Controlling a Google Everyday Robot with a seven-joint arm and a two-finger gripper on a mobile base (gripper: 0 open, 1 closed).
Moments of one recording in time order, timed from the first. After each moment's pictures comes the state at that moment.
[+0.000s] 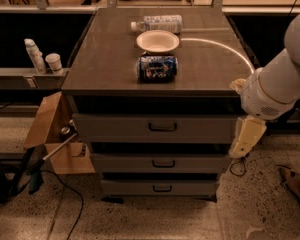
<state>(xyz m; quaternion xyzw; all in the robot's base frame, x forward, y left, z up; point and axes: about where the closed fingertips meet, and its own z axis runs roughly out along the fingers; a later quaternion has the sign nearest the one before) 0.482 -0.213 0.833 -0.62 0.76 -0.01 0.18</state>
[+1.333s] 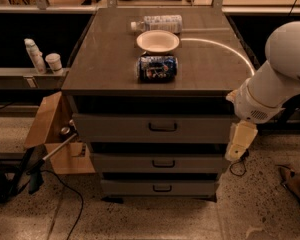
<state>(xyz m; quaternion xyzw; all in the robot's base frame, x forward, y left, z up) 0.497 -0.218 0.784 -0.61 0.78 0.03 0.14</state>
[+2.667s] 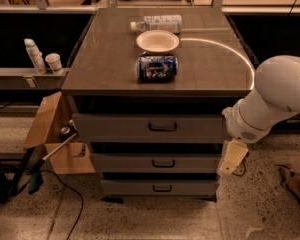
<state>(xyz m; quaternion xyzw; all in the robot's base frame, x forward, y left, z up) 0.482 -0.210 0.740 -0.59 0.79 0.02 0.14</state>
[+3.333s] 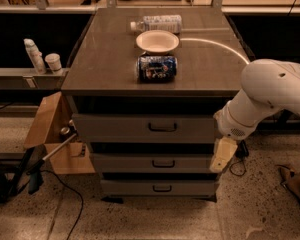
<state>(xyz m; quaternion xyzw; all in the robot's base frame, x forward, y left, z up) 0.506 -0.204 0.703 -0.59 0.79 0.06 0.12</state>
